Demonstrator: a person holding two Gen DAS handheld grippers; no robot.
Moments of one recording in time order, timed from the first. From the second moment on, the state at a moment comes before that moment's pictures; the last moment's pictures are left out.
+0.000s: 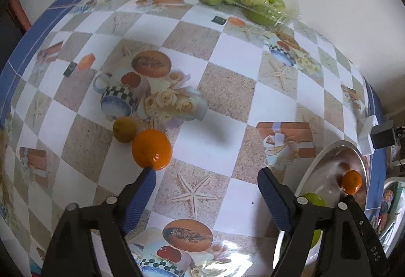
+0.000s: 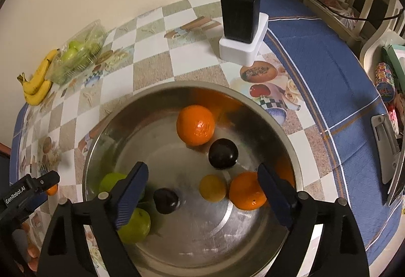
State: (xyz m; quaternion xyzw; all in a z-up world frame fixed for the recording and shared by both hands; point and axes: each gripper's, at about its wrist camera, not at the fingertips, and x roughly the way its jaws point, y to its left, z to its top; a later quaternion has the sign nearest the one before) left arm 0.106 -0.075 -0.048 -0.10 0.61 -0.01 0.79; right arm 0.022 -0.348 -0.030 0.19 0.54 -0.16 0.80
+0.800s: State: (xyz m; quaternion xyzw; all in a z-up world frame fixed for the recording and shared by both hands) left arm 0.105 -0.056 -0.036 -0.09 0.59 -0.01 0.80; right arm 0.023 -0.335 -0.027 0.18 0.55 -0.13 0.81
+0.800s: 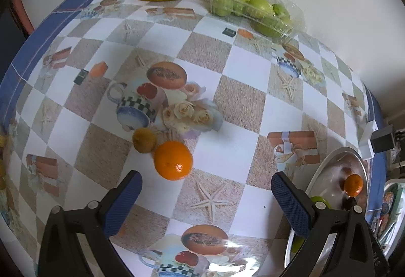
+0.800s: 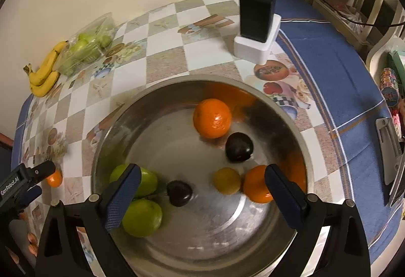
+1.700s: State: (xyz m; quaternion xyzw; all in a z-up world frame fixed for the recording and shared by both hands) left arm 0.109 0.026 -0.003 -0.08 0.54 0.00 0.84; right arm 0.044 -0.242 -0.015 0.12 0.54 -0.05 0.83
